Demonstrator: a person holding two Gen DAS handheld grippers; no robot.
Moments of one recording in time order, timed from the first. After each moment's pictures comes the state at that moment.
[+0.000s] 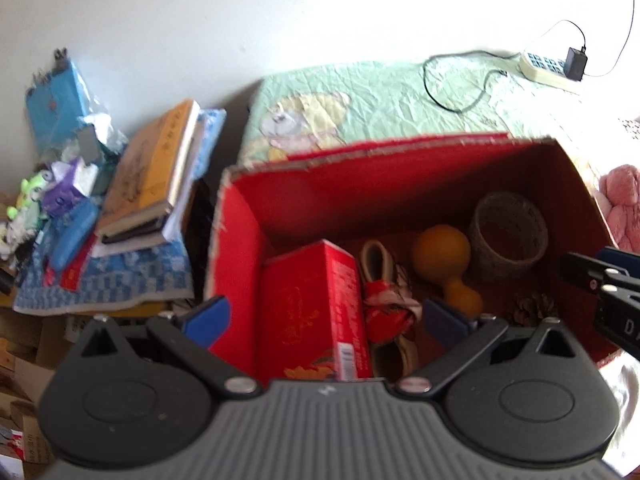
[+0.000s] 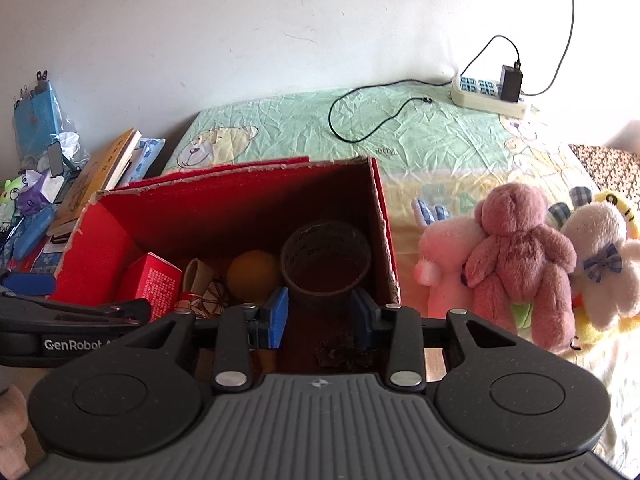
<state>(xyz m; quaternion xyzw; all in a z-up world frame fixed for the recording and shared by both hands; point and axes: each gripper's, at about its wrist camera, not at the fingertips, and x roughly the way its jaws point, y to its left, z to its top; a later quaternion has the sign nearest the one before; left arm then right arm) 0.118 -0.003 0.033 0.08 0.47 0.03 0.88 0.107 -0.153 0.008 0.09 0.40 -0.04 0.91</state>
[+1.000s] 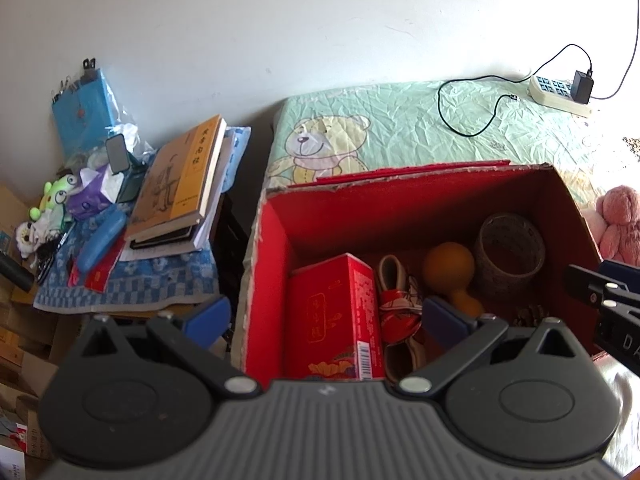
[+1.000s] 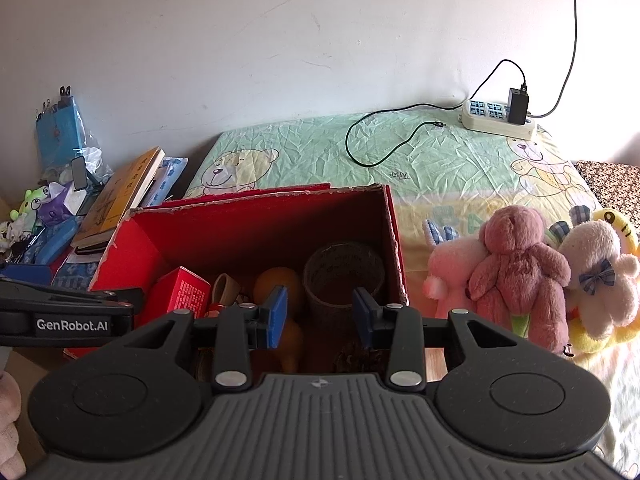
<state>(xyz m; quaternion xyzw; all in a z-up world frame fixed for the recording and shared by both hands) 0.098 0.002 0.060 0.07 0.45 0.05 0.89 0.088 -0.148 0.028 0.10 0.38 -0.02 0.92</state>
